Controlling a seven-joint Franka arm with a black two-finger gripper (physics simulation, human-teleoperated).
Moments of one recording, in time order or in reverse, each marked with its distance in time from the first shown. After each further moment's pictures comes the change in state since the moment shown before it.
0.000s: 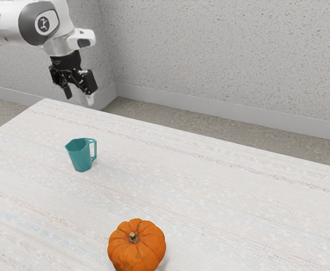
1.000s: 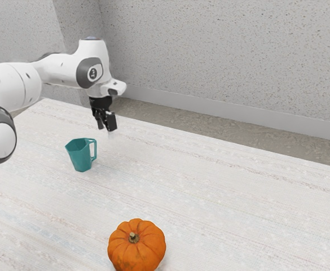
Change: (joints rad) arm 0.225 0.658 -0.240 0.450 0.149 0.043 0.377
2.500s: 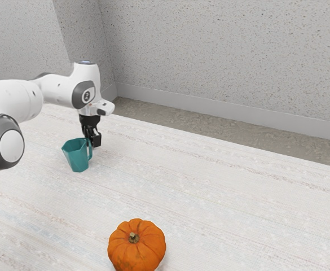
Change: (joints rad) arm 0.049 0.145 0.052 0.033 0.095 0.092 0.087
